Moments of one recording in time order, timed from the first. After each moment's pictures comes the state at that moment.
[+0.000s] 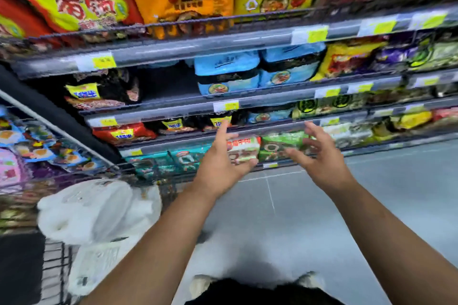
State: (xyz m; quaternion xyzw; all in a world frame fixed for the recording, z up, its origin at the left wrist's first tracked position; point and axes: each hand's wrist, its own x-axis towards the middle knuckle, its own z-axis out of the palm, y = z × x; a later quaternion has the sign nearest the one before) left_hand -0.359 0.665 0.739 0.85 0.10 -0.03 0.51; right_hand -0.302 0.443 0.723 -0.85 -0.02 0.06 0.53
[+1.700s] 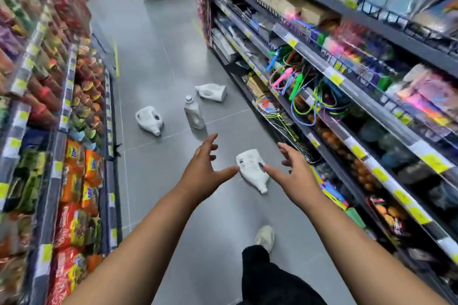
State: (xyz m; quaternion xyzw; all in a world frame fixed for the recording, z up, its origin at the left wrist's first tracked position) left_hand -0.198 -0.505 0.762 0.63 -0.59 -0.42 0.28; right_hand -0.422 -0.495 0.725 -0.55 0.65 -0.35 0.39
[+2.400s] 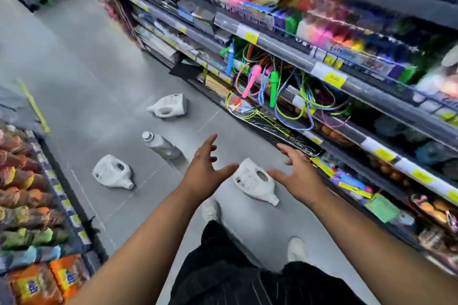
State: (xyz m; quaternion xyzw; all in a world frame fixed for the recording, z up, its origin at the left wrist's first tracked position) left_hand -0.256 -0.871 0.700 0.57 -0.67 -0.47 0.11; right_hand -0.466 -0.774 0.642 -0.40 0.75 -0.33 0.40
